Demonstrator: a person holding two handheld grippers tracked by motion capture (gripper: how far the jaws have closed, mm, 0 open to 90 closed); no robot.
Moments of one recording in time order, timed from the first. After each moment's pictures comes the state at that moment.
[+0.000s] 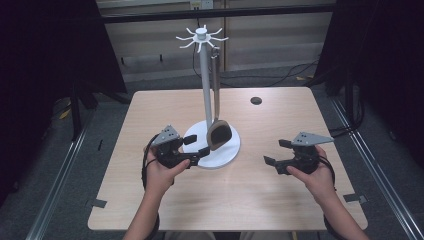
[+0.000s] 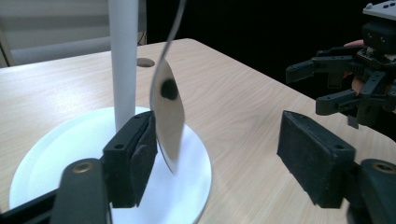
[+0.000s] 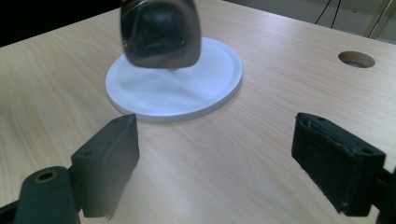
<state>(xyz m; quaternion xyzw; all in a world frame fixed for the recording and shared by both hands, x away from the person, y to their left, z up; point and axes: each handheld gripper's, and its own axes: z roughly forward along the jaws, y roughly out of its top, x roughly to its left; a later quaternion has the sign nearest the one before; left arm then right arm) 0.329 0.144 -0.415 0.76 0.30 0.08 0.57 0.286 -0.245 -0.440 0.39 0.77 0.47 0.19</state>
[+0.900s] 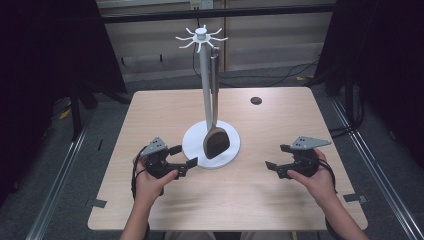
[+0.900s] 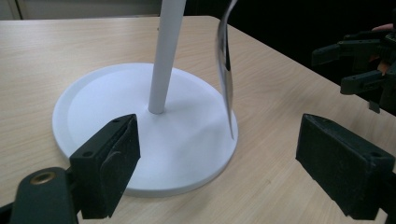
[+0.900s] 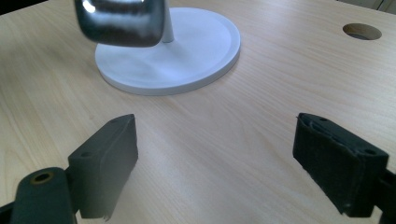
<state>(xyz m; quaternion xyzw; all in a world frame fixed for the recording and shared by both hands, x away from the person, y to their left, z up) 0.322 0.180 -0.450 0.76 0.34 0.08 0.55 0.286 -0.251 -0.455 0.39 0.78 0.45 0.18</state>
